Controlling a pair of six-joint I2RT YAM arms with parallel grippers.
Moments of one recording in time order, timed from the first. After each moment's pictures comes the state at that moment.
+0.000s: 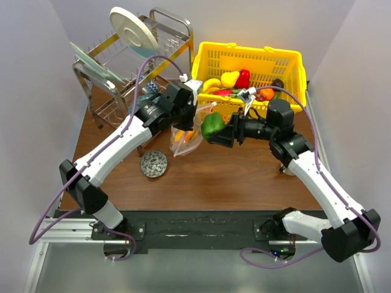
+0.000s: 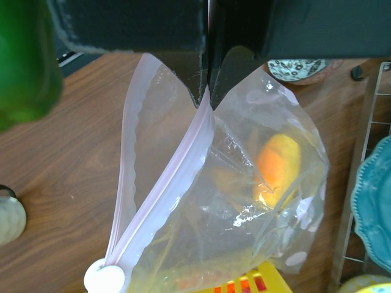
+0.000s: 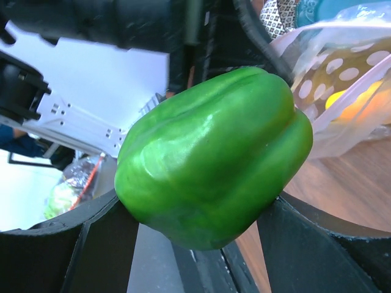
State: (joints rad) left arm -0.72 1.60 1.71 -0.86 -0.10 -0.30; right arm 0.42 1.12 1.08 -0.20 -0.81 0.51
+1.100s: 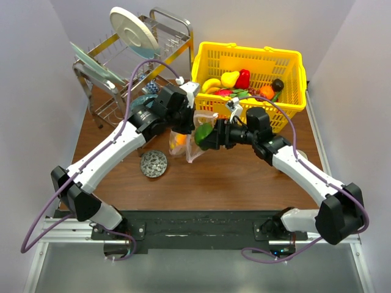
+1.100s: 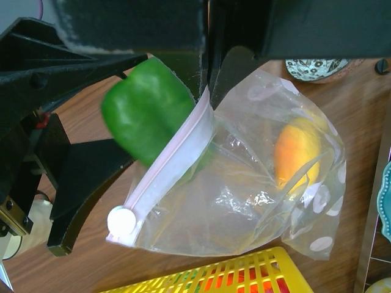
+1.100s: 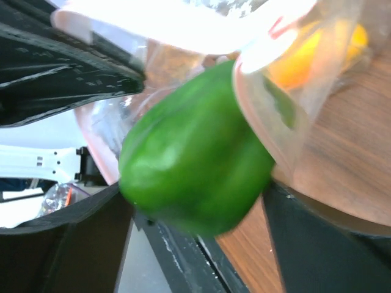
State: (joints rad) left arm -0.72 1.52 1.61 -0.80 -0.02 -0.34; right arm 0.49 1.28 0.95 -0.10 -0.60 0.57
